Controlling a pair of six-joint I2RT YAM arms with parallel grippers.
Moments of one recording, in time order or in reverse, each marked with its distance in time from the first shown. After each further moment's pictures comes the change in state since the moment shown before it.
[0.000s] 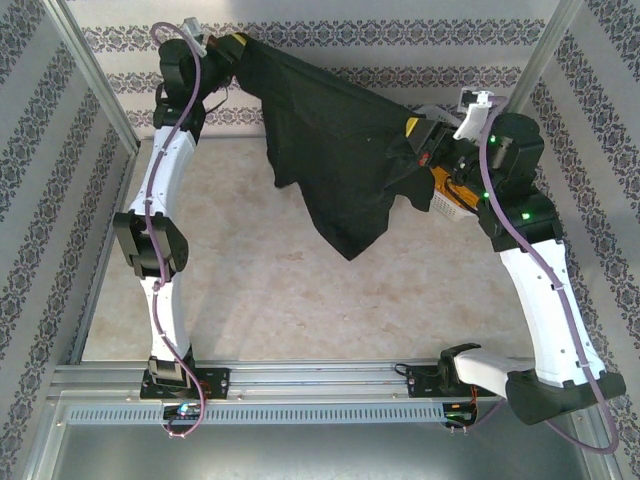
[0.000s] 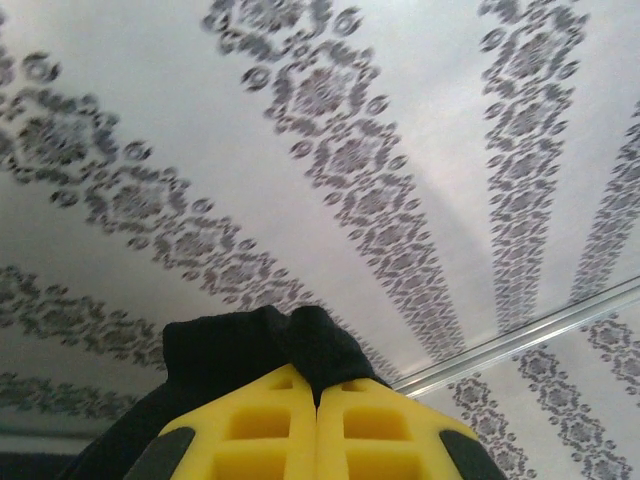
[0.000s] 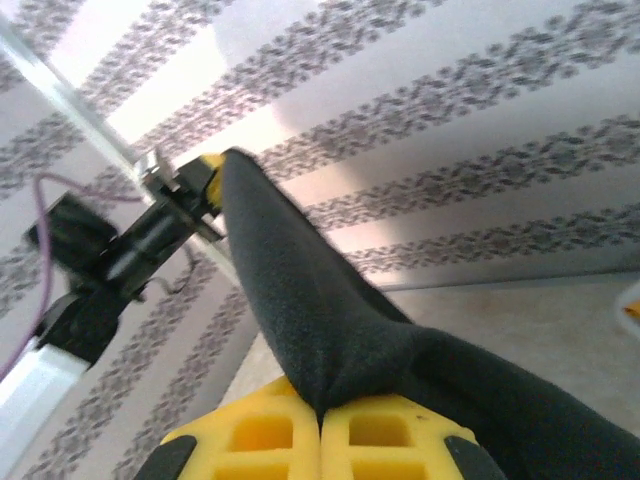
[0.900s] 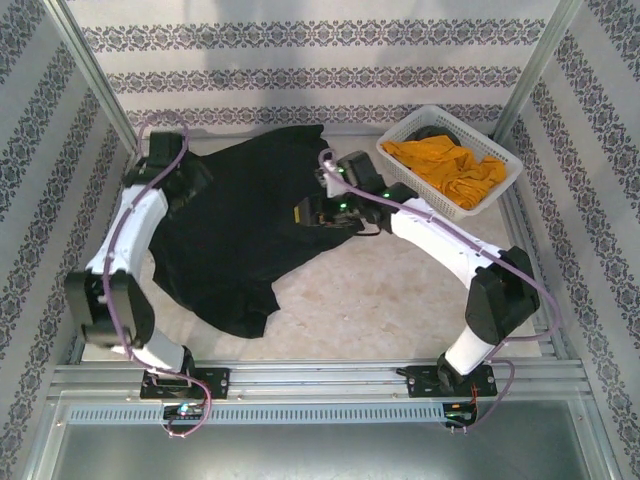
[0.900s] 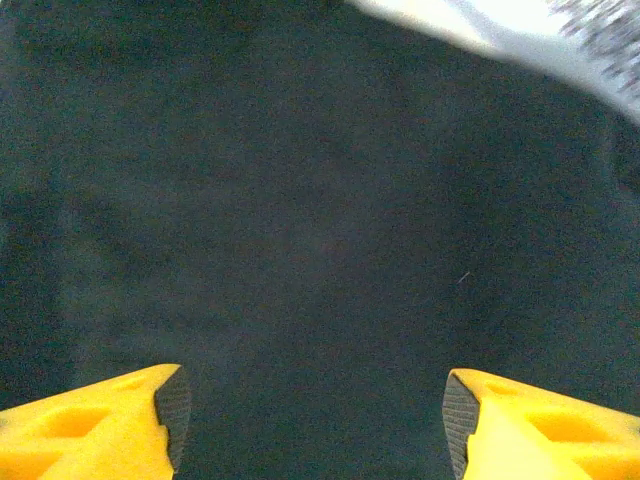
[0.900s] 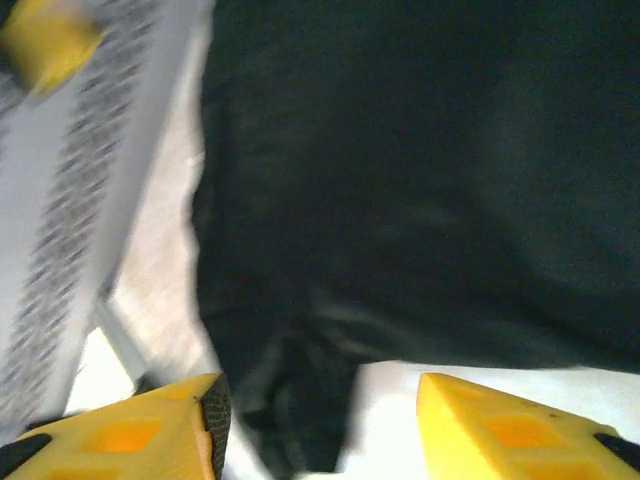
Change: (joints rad) left arm 0.069 -0.664 -1.014 -0.712 -0.484 0.410; right arm 0.301 0.488 -0.196 -0.020 -0.113 -0.018
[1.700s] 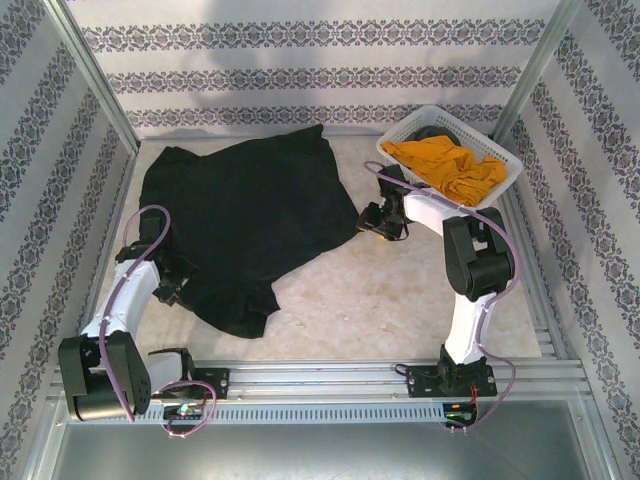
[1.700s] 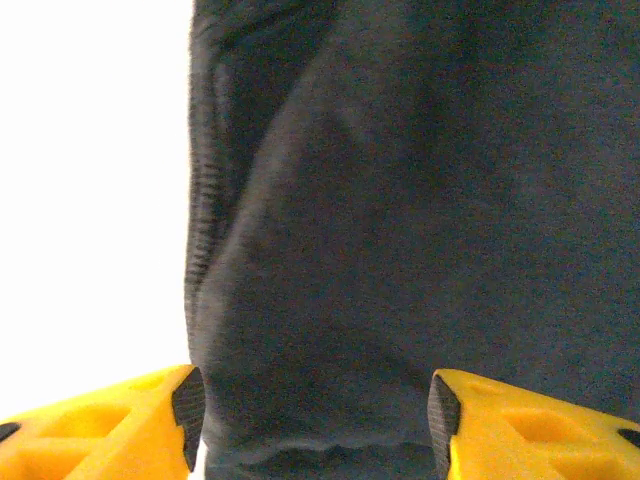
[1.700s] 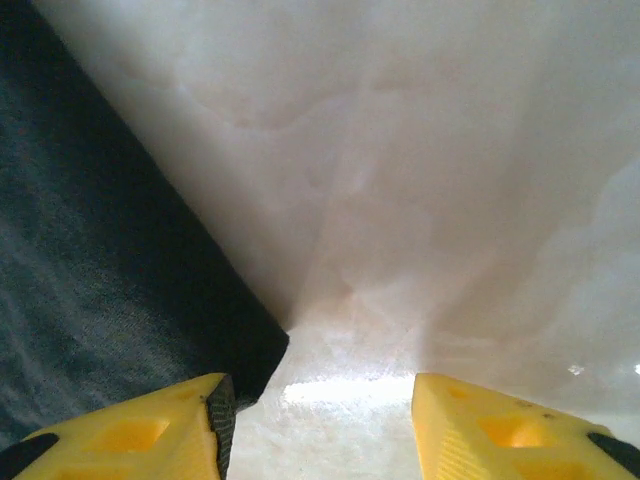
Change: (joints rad) left arm 0.145 -0.323 -0.594 -0.118 0.054 -0.190; right arm -0.279 0.300 -0.054 -0.074 0.232 0.121
